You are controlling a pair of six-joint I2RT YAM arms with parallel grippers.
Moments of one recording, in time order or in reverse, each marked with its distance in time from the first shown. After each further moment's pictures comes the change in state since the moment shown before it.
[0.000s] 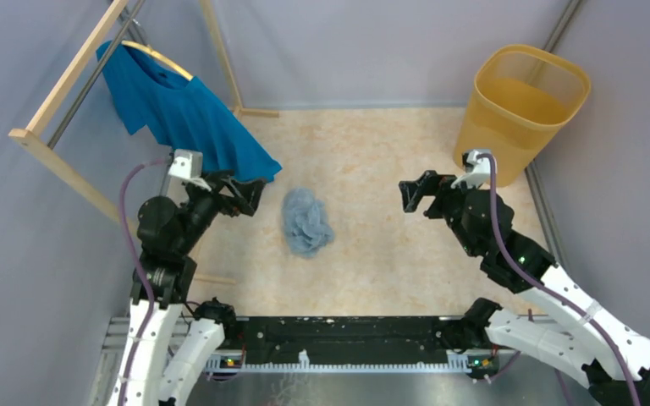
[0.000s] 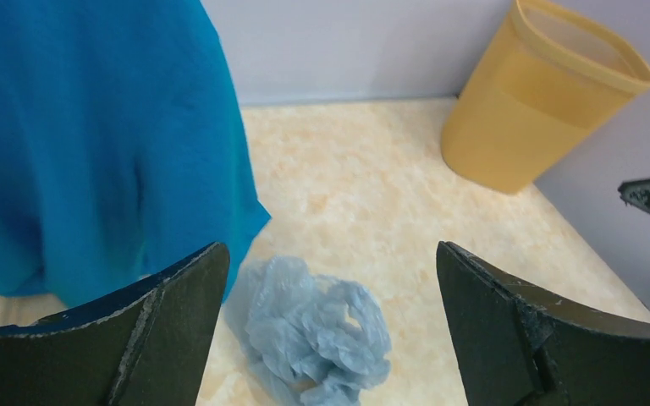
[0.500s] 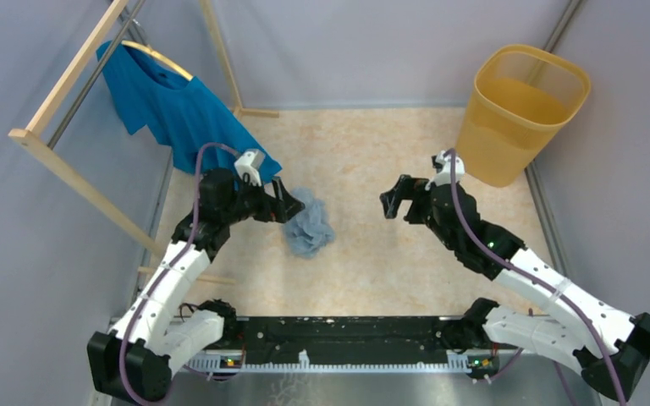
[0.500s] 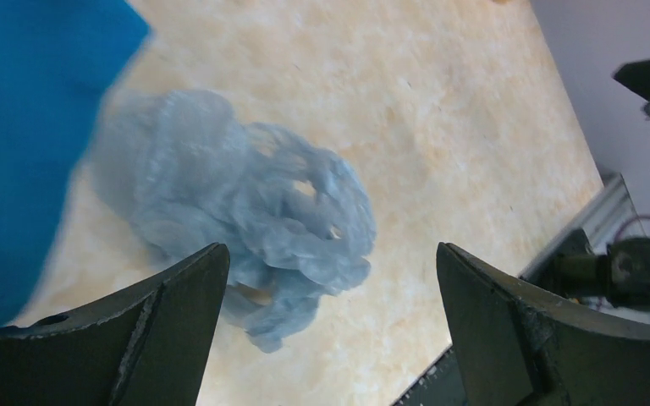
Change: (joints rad) left arm -0.081 0.374 -0.089 -0.043 0.198 -0.045; right arm 0.000 0.153 -0.011 -0.034 -0.021 0.128
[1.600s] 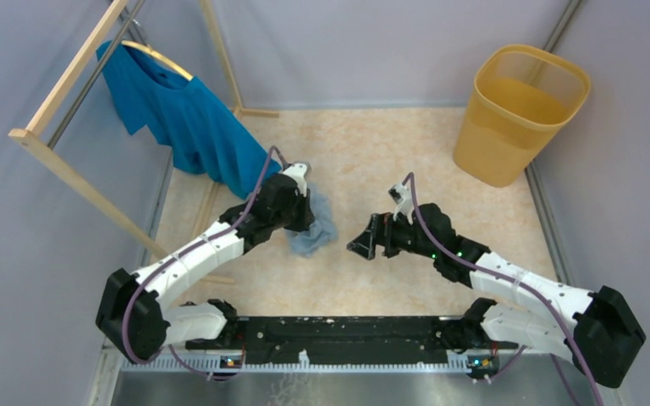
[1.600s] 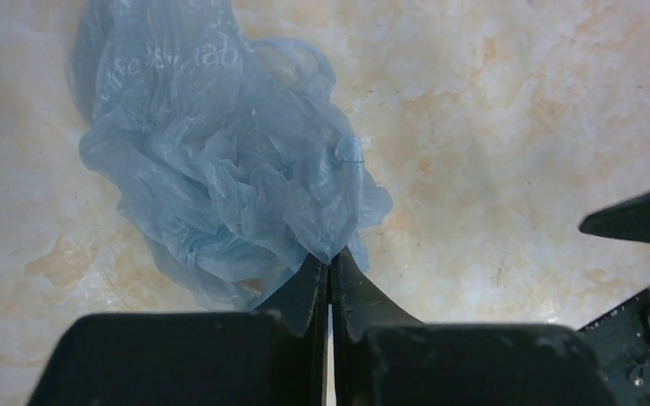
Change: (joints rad) left arm -0.415 0.298 0.058 -0.032 -0.495 -0.055; right arm 0.000 0.115 -0.341 0.417 -0.668 0.091
